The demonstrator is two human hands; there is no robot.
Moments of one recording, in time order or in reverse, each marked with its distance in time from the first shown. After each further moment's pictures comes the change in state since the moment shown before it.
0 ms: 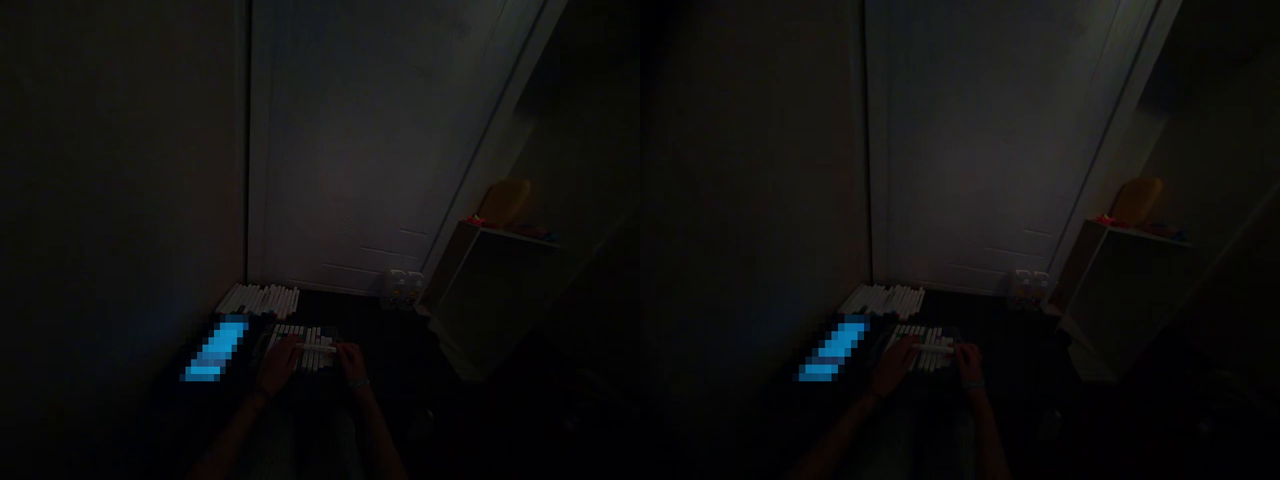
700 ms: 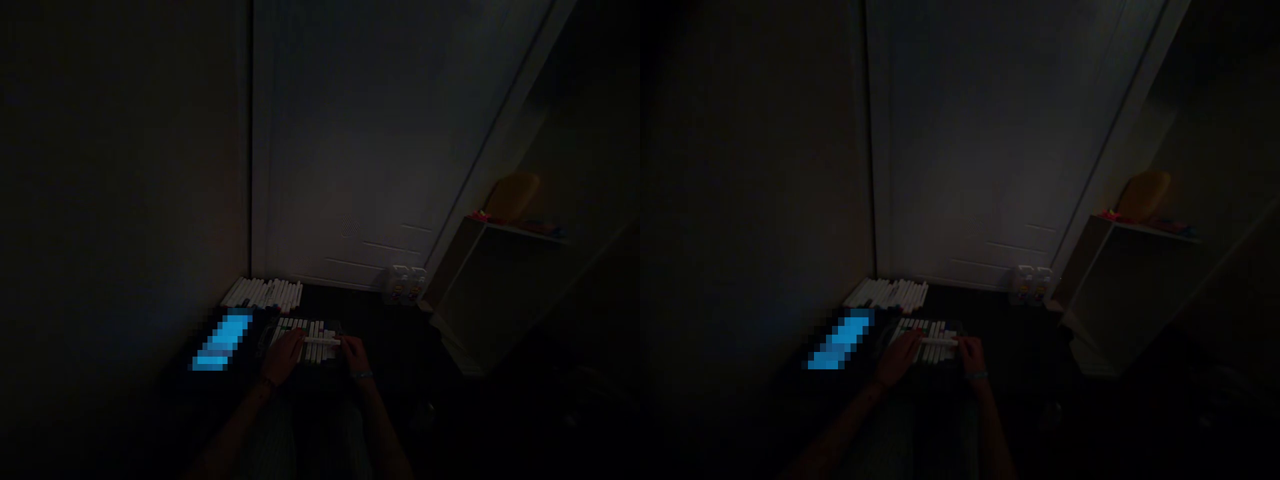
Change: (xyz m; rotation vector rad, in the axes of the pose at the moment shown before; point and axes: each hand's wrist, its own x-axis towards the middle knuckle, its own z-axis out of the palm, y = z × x) left_hand -0.003 -0.008 0.007 0.030 0.023 0.005; right_hand -0.001 -0.007 -0.004 0.189 0.016 -0.003
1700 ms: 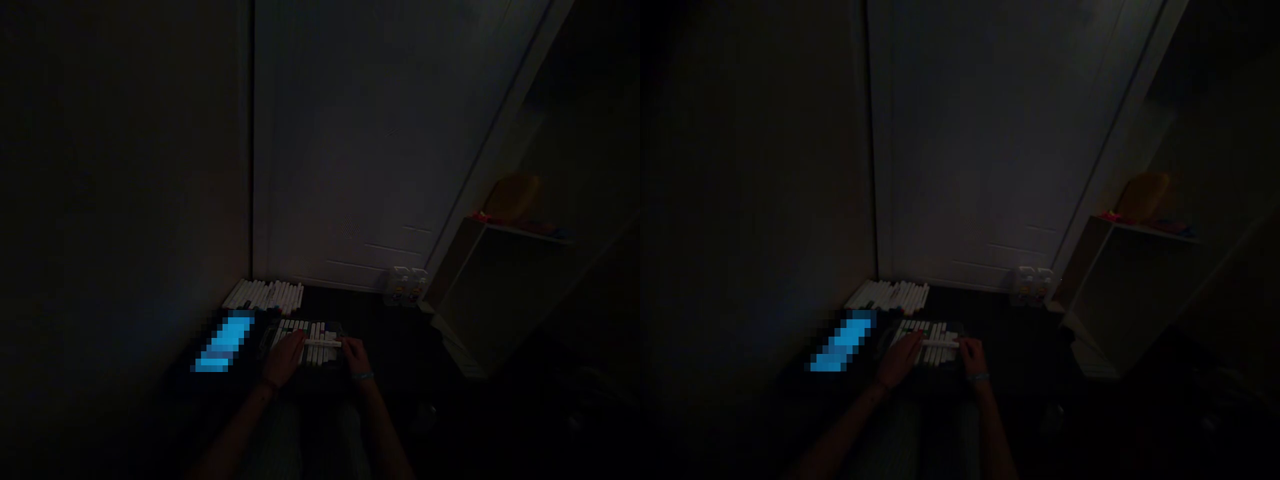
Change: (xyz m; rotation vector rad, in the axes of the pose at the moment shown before) left_hand -0.002 -0.011 0.009 0.038 -0.019 -0.012; right_hand 0.001 0.003 0.002 0.006 0.010 0.021
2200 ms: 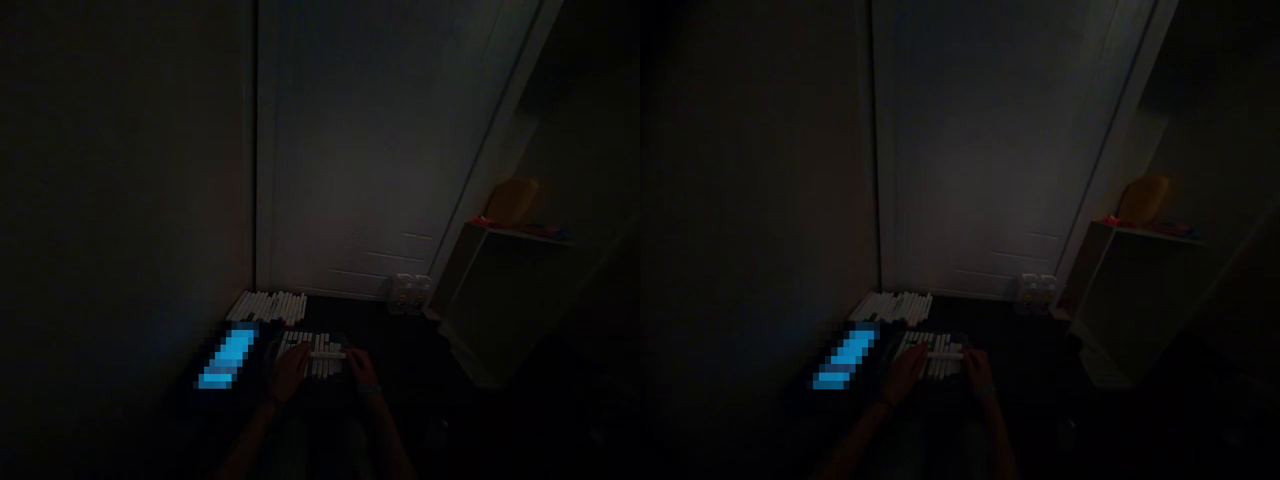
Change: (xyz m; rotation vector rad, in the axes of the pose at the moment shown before) left_hand -0.001 0.006 -0.007 -0.044 -0.012 -0.006; right_hand -0.001 0.006 0.002 0.082 0.019 0.044
